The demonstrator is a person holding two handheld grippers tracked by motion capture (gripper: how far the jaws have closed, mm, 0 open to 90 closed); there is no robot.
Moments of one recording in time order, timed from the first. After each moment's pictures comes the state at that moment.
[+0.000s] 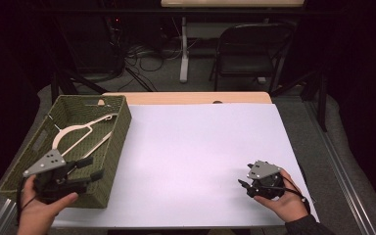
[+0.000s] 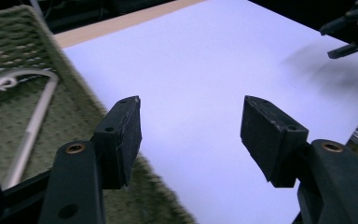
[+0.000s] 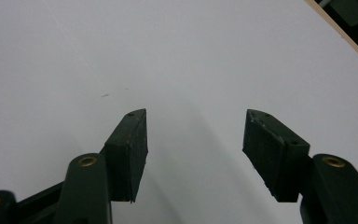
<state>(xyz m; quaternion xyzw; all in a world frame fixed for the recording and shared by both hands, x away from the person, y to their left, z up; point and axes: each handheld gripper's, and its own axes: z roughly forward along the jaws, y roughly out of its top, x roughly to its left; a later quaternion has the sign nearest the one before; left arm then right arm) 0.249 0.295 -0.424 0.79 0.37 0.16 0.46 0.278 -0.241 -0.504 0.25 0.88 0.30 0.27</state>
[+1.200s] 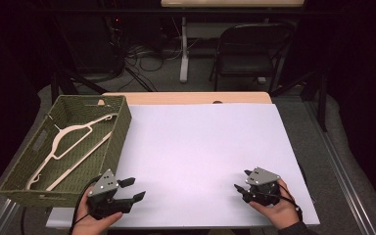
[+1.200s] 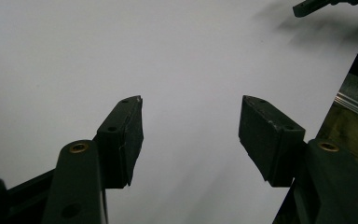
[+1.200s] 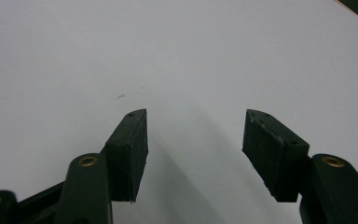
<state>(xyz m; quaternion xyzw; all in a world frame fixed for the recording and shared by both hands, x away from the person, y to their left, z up) 0.244 0.215 -0.498 0.83 0.32 0.12 0.44 0.271 -0.238 -0.534 0.29 0.86 0.34 0.26</state>
